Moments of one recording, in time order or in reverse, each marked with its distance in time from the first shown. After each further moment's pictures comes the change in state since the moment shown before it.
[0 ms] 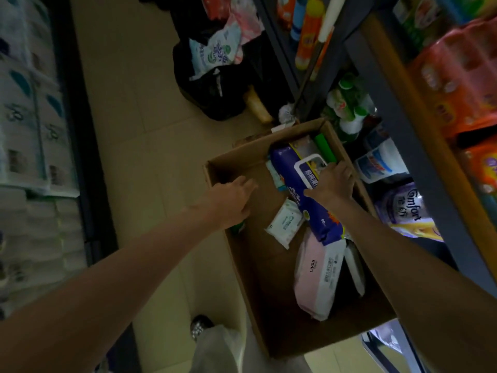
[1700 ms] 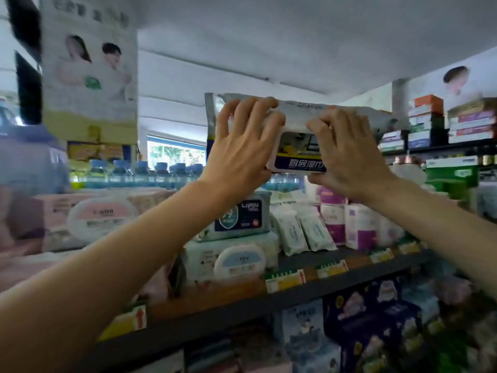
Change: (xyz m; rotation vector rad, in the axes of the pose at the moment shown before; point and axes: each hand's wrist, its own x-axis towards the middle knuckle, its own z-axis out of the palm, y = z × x) left_hand -0.999 -0.193 -0.063 1.341 1.490 -1.331; right_hand -0.895 -0.586 -0.300 0.619 1.714 -2.280
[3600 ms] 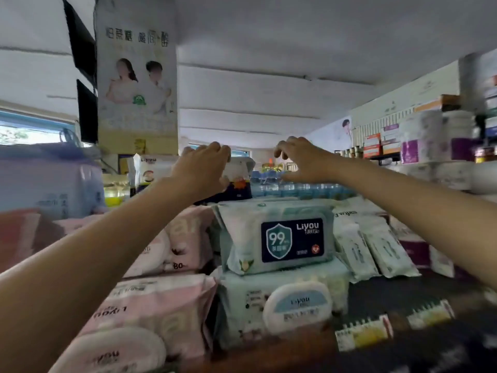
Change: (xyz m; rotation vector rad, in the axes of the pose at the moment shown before) left_hand -0.042 -0.134 0.059 0.153 -0.861 -0.260; right_hand 0.098 -0.057 0.171 0.634 -0.599 0.045
